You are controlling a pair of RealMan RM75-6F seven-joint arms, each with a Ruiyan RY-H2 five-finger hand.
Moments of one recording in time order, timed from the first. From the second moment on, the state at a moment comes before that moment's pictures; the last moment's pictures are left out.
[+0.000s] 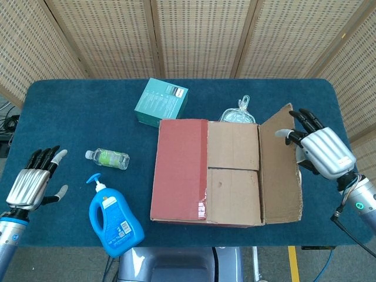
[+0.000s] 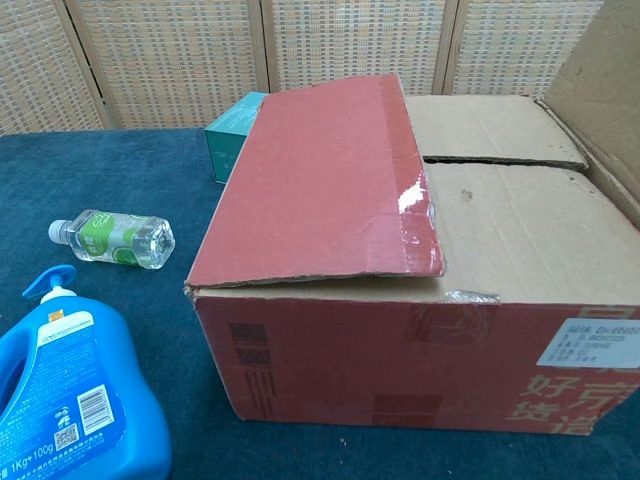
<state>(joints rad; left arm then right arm) -0.29 -0.98 -0.07 -1.93 1.33 1.25 0.28 0.56 -0.67 0.15 -1.78 -1.59 1.15 0.27</state>
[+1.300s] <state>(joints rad) -0.87 -0.91 -0.20 -1.87 1.72 0.77 -0.27 0.33 -0.85 0.10 -1.82 -1.46 1.34 -0.06</state>
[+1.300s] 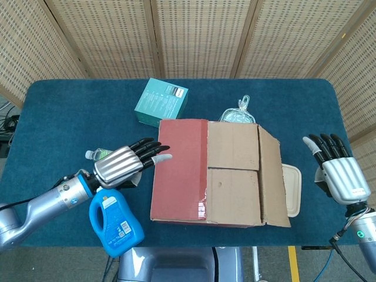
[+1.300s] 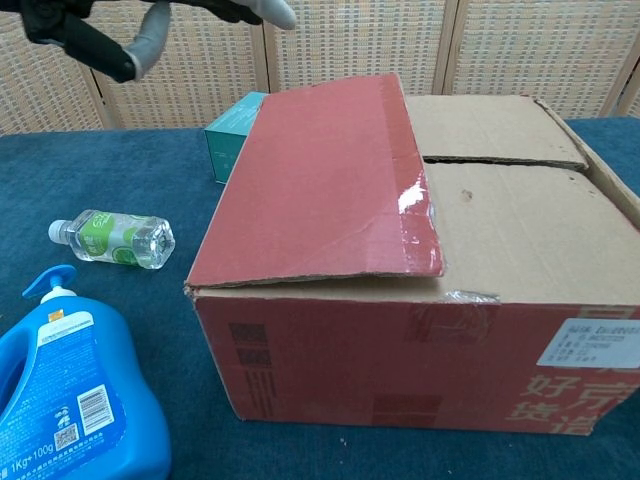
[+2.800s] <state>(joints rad) -1.29 -1.25 -0.22 -1.67 1.33 0.43 -0.04 0.26 -0.84 0.10 -1.77 -1.48 1.36 0.02</state>
